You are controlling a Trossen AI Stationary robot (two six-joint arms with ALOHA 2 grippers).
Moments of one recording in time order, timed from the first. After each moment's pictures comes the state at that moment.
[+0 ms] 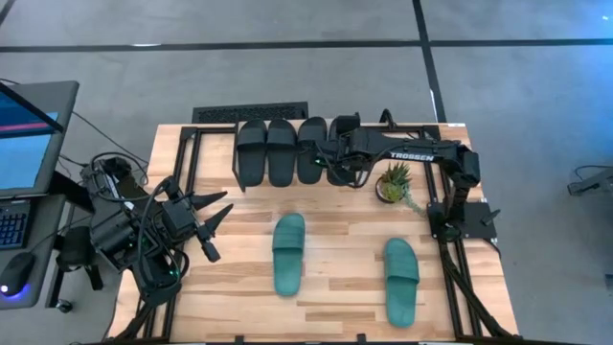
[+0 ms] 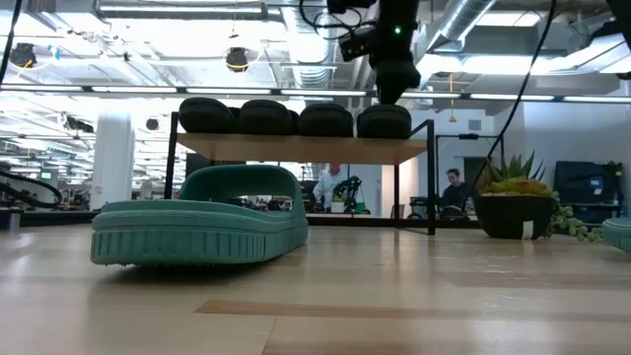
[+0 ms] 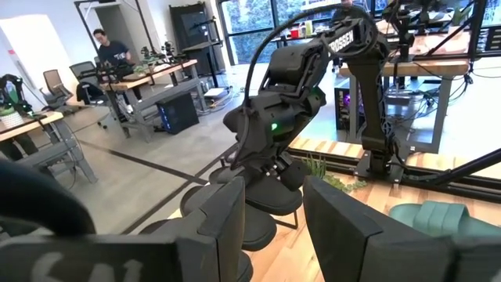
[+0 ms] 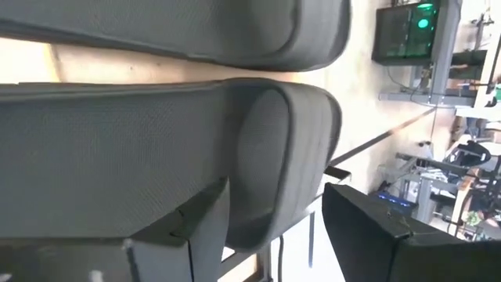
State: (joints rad) left arm -0.88 1.45 1.79 -1.56 -1.44 -1.07; right arm -0.15 1.86 1.79 -1.30 0.70 -0.24
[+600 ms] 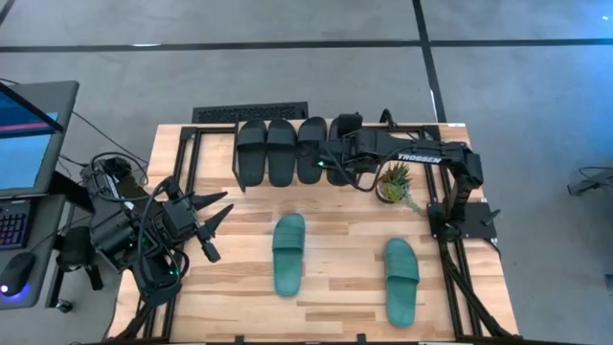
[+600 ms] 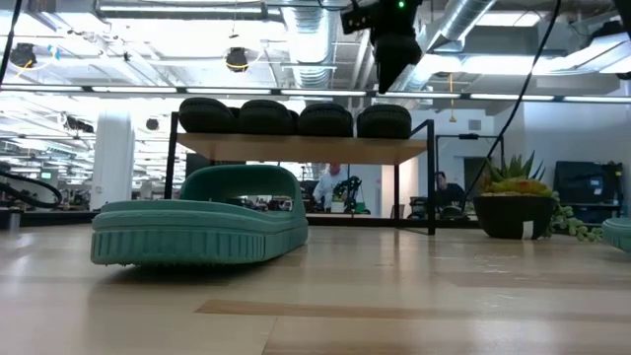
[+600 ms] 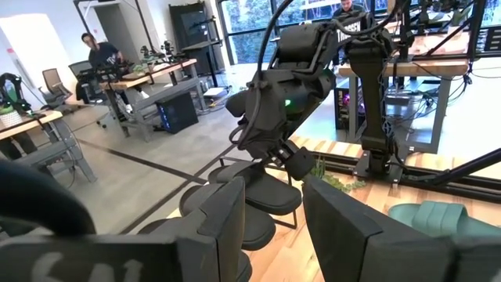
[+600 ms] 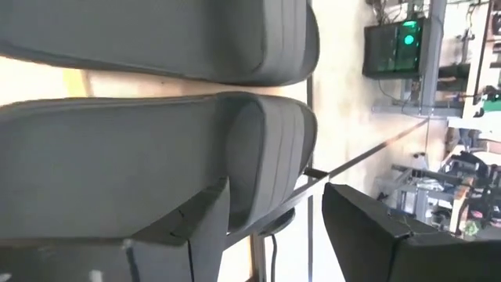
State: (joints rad) left arm -0.88 1.45 1.79 -1.55 -1.44 -1.08; right arm -0.10 1.84 1.88 -1.36 0.72 -0.21
